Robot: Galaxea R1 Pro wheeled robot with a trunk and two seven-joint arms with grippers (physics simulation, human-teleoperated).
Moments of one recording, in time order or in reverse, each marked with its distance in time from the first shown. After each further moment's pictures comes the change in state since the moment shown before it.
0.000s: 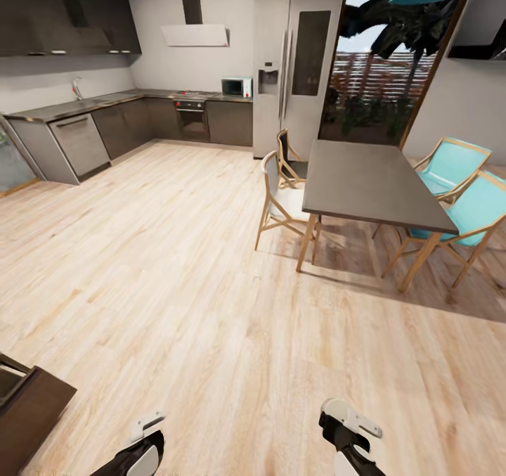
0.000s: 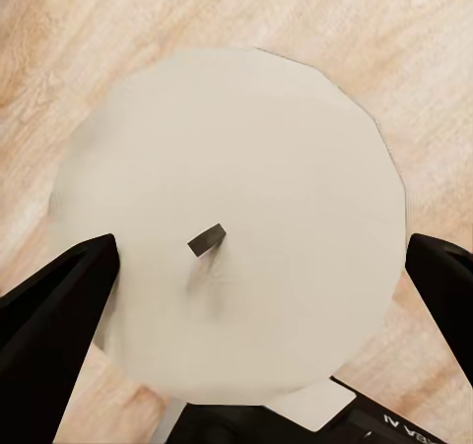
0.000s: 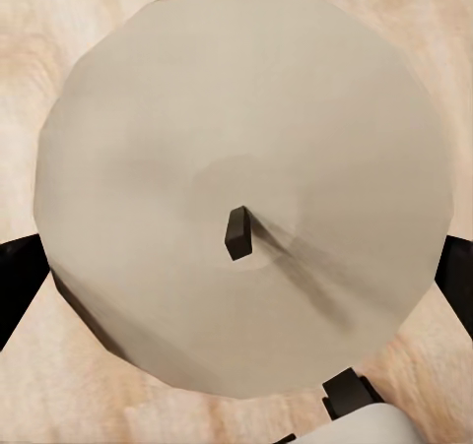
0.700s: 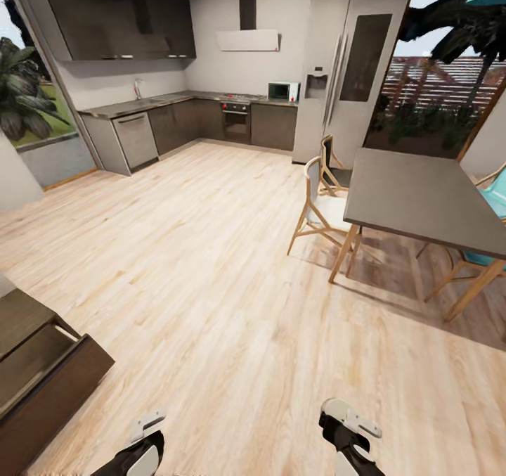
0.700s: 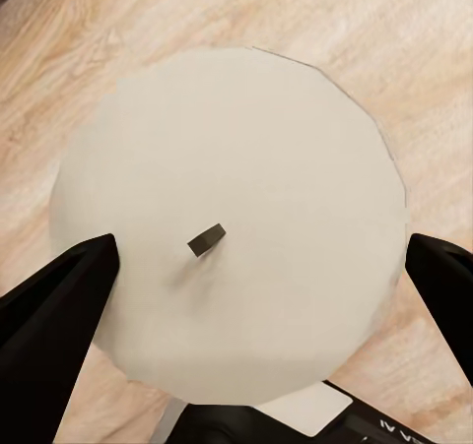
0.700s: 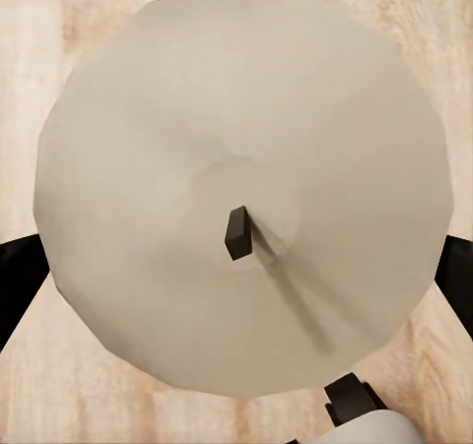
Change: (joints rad) left arm 0.000 0.000 0.000 0.000 0.000 0.000 0.000; right arm 0.000 0.000 0.000 0.000 0.002 0.000 0.000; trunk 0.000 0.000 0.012
